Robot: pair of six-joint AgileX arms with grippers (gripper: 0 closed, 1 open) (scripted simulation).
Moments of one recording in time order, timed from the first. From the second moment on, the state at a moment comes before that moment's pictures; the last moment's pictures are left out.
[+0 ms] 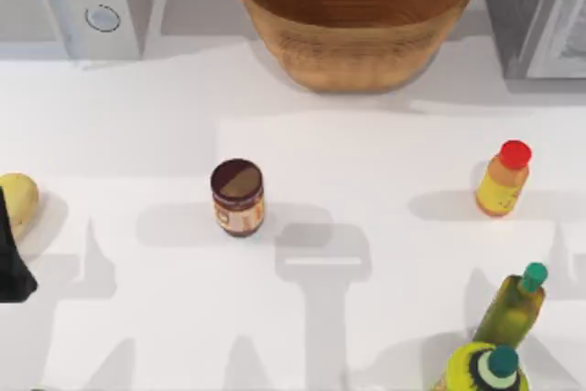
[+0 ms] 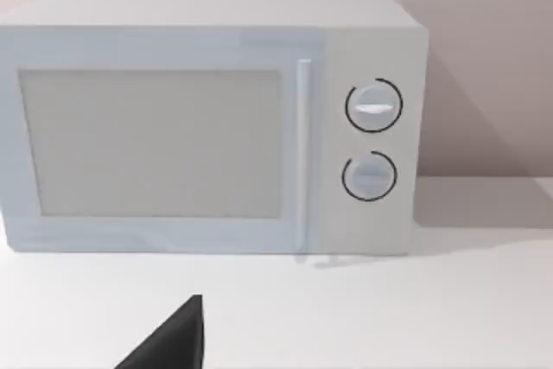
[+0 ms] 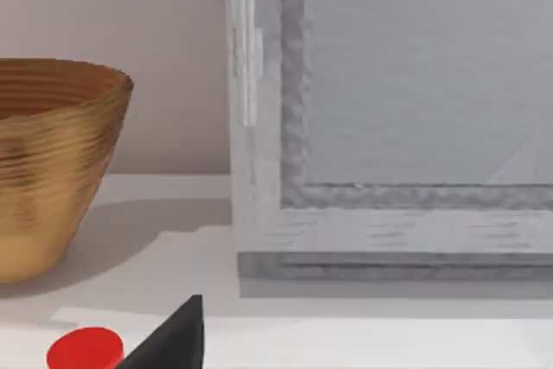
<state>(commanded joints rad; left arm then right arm) 0.00 0.00 0.00 0.00 0.00 0.00 0.00 0.00 0.00 0.00 0.00 0.00</state>
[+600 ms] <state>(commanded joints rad) -0.03 0.37 0.21 0.08 0.28 0.18 0.00 0.00 0.00 0.00 0.00 0.00</state>
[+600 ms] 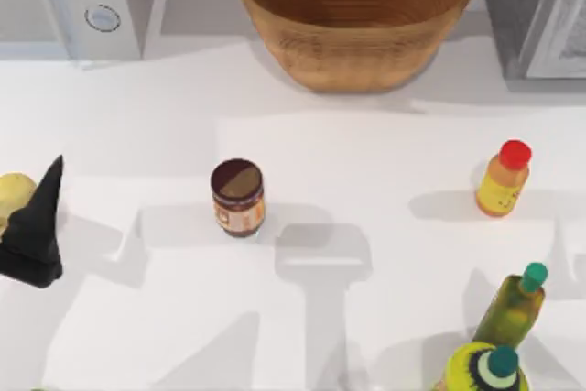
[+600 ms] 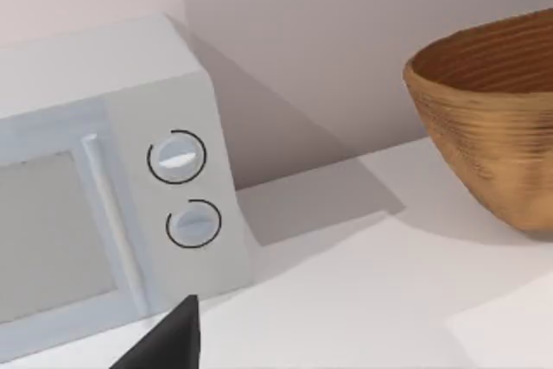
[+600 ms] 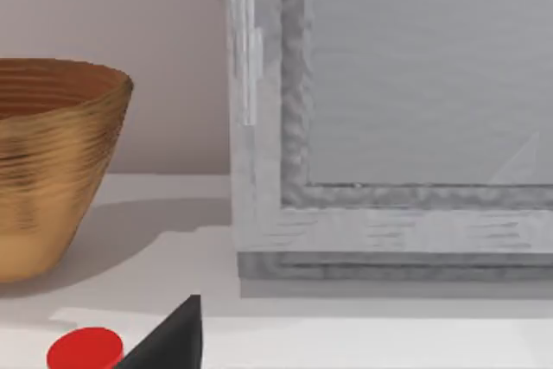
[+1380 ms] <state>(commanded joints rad) -0.04 1.73 0.73 0.21 1.09 0.82 0.00 0.00 0.00 0.00 0.00 0.00</state>
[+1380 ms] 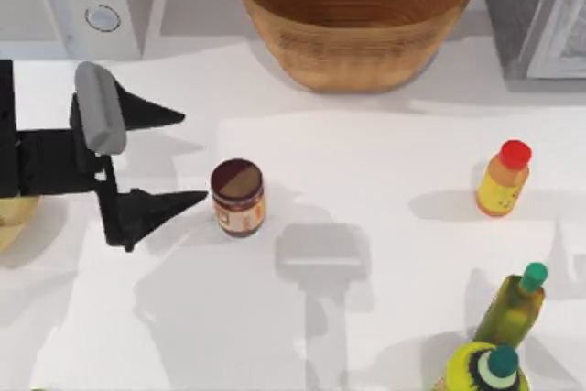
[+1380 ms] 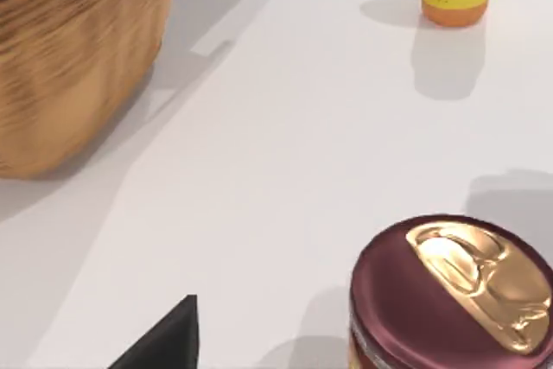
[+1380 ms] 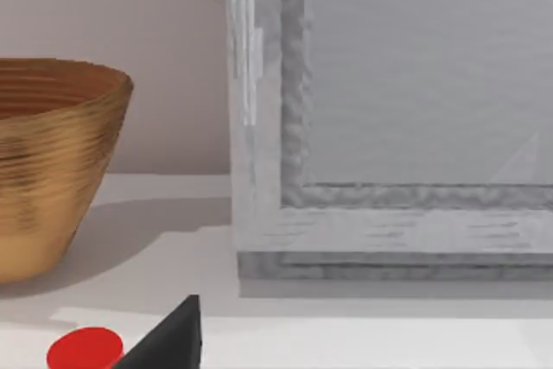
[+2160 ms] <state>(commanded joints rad) -0.01 2.12 0.85 0.20 1.34 1.05 0.00 0.00 0.00 0.00 0.00 0.00</state>
